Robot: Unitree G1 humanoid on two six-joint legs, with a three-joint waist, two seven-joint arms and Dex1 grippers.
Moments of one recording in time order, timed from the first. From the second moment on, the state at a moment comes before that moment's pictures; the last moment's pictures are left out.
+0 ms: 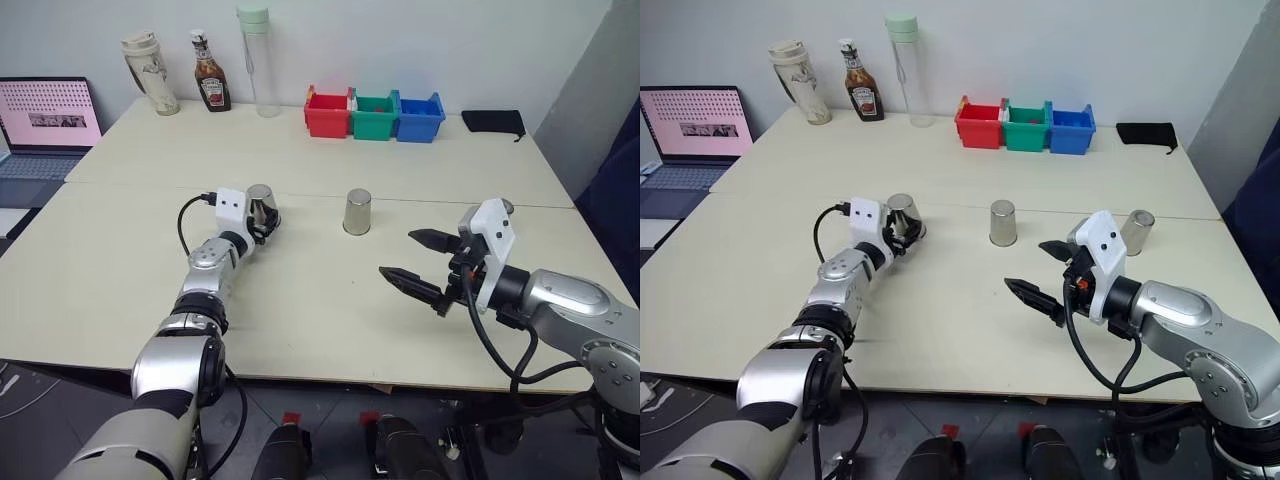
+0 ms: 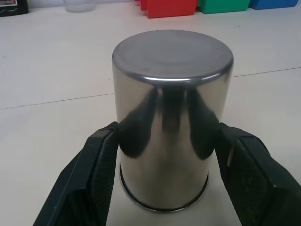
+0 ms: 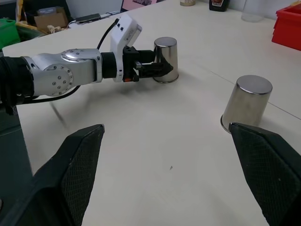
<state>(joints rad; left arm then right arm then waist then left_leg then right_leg) -0.92 0.35 0.14 1.18 -0.11 -0.21 -0.41 -0.34 -0.66 -0.08 -0.71 0.87 0.97 0.37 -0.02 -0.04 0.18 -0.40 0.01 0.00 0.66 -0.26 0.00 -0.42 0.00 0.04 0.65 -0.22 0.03</state>
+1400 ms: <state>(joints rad) -0.50 0.85 0.17 0.16 -0.24 0.74 -0.67 -0.28 -0.65 -0.07 -0.68 0.87 0.97 0.39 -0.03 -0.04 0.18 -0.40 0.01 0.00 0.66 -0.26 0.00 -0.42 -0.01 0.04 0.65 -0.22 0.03</state>
